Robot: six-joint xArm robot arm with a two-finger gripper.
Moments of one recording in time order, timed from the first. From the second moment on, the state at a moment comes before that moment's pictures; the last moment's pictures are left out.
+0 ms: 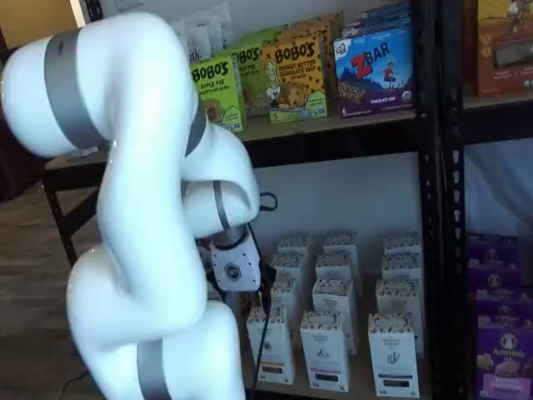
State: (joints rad) arm 0.24 -0.27 -0.35 -0.09 0.49 0.32
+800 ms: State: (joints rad) arm 0.27 0.06 -0.42 -0.14 0.21 0.40
